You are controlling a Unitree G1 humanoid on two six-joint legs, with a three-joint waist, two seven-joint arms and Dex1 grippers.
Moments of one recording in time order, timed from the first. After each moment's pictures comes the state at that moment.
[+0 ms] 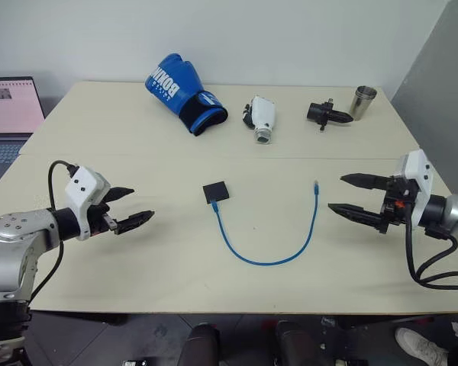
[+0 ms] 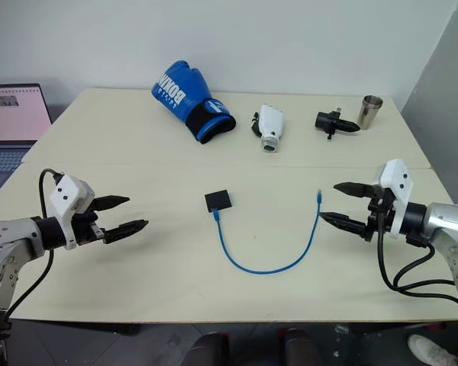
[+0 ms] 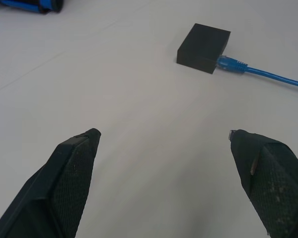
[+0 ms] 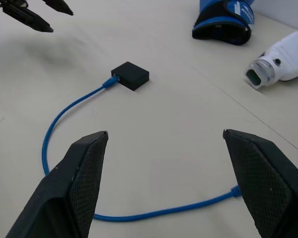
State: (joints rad) left arm -0.19 0.91 0.27 0.03 -0.39 0.41 -1.02; right arm -0.25 -0.84 -0.17 -0.34 0.61 0.56 0.96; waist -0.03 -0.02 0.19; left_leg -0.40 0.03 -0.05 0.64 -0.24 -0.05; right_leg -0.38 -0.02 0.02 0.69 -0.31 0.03
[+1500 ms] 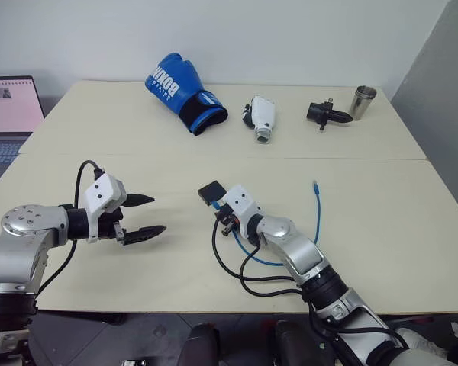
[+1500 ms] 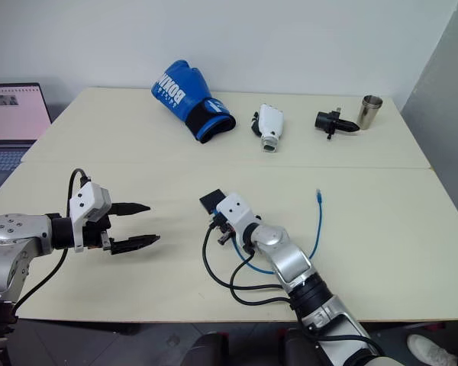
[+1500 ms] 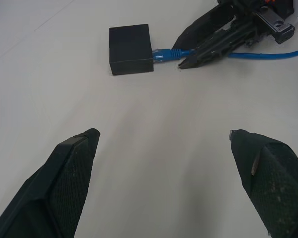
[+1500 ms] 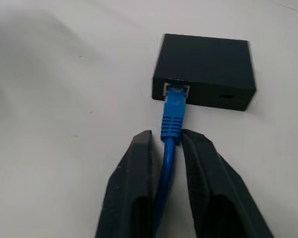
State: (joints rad) left arm -0.23 0.94 0.16 0.05 -0.36 0.33 -1.19; right arm -0.57 0.01 0.41 0.22 0.00 0.50 0.38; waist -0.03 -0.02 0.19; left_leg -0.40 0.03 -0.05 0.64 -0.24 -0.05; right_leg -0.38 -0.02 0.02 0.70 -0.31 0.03
